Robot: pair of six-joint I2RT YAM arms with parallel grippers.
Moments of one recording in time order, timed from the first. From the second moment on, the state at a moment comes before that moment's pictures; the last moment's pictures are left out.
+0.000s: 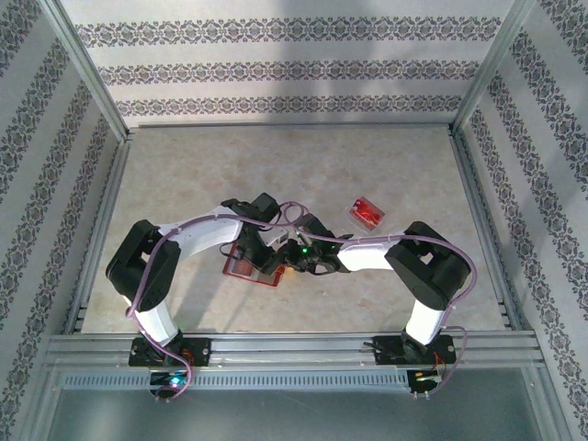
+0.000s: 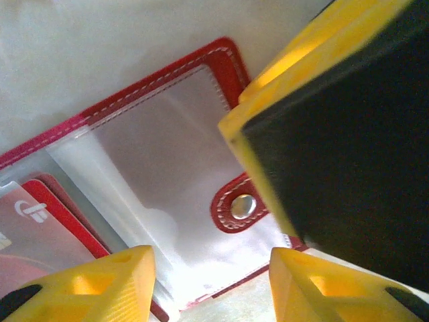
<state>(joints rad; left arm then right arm) -0.63 1.75 1.12 -0.86 0.22 0.02 0.79 1.76 0.79 0.11 -0.32 1.10</state>
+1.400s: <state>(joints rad) -0.58 1.75 1.04 -0.76 0.17 0.02 0.76 1.77 0.82 0.14 -0.37 1.16</state>
